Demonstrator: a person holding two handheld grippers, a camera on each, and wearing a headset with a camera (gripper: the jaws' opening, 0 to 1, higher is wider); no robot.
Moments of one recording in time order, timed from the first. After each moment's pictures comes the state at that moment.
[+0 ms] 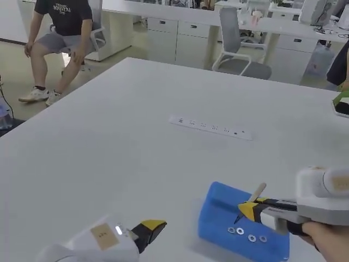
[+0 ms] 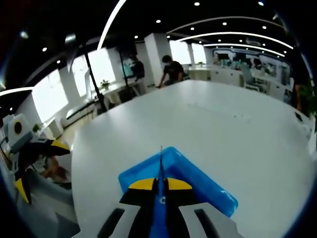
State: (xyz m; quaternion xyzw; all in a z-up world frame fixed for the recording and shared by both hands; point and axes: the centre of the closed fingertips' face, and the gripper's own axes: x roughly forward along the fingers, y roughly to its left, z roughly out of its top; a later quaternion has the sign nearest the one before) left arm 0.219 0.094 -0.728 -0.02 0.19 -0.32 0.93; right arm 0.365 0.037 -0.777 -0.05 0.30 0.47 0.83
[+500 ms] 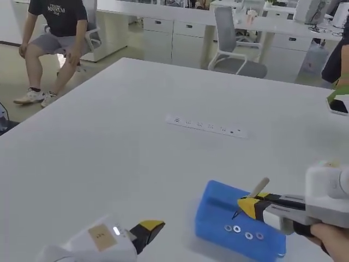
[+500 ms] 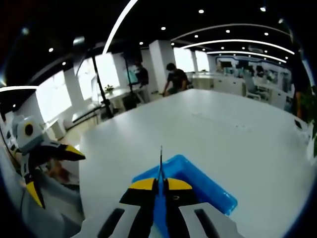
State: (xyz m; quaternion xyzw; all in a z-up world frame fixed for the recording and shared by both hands) left arm 0.218 0.089 -0.728 -0.02 0.19 -0.33 0.92; right arm 0.345 0.037 -0.751 -0.05 0.27 0.48 0.83
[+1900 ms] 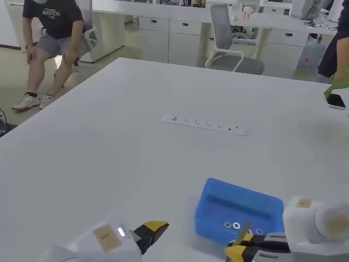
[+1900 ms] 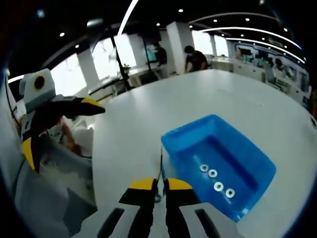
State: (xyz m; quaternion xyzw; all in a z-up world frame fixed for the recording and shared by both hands) left arm 0.216 0.083 -0.730 -0.01 0.20 -0.34 0.92; right arm 0.282 0.043 -0.815 -0.09 0.33 0.54 0.77
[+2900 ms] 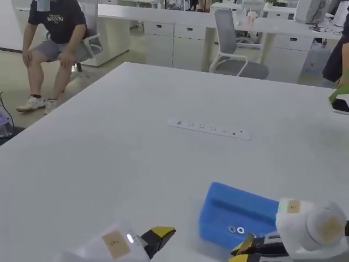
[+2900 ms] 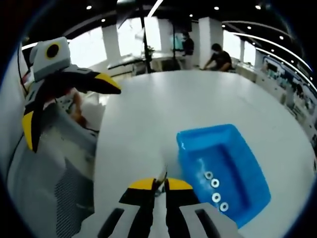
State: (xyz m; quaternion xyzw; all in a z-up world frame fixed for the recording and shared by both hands) left arm 0.210 0.081 -0.727 0.00 0.20 -0.34 0.92; right arm 0.271 0.048 -0.817 -0.23 0.32 0.60 0.70
